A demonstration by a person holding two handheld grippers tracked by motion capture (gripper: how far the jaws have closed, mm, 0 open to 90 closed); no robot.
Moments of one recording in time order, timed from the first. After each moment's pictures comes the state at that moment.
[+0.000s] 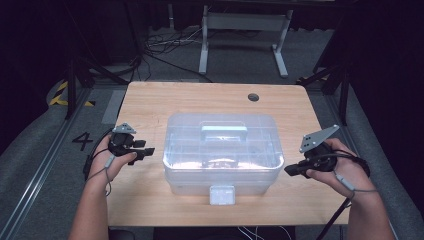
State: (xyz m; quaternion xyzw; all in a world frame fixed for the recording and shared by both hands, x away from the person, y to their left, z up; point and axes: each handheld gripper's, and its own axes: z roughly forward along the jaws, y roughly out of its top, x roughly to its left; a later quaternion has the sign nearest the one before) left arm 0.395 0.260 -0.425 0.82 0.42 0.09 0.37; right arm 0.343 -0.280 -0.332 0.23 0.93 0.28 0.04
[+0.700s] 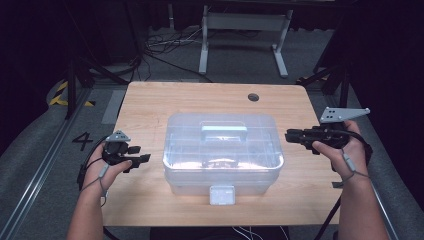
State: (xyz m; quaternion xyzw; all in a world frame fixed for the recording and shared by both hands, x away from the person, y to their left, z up) left arm 0.376 0.268 -0.430 0.81 0.43 0.10 0.37; right arm 0.383 -0.307 -0.318 0.29 0.82 0.47 0.12
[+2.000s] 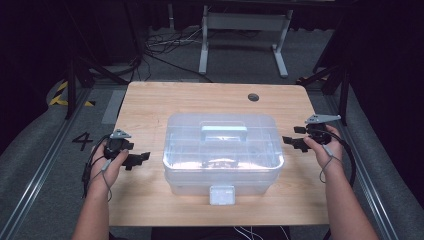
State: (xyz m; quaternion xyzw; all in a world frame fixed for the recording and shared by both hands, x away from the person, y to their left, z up) left arm 0.393 0.273 -0.450 0.79 0.49 0.13 0.35; right arm 0.468 -0.345 -0.442 0.39 0.81 0.39 0.17
